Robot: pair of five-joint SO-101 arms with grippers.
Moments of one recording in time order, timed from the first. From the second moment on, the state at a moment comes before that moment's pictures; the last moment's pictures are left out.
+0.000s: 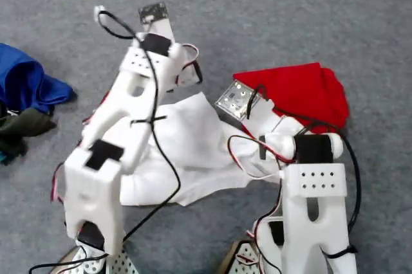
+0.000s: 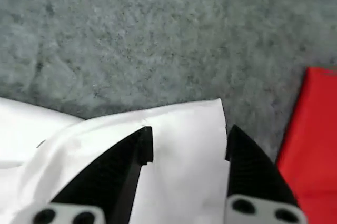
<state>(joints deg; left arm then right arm) 16.4 29.7 -25.7 77.1 27.3 -4.5 -47.6 44.0 85.0 40.3</state>
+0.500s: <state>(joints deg) 20.1 56.3 -60.0 91.3 37.5 -4.4 -47.6 45.2 85.0 40.4</state>
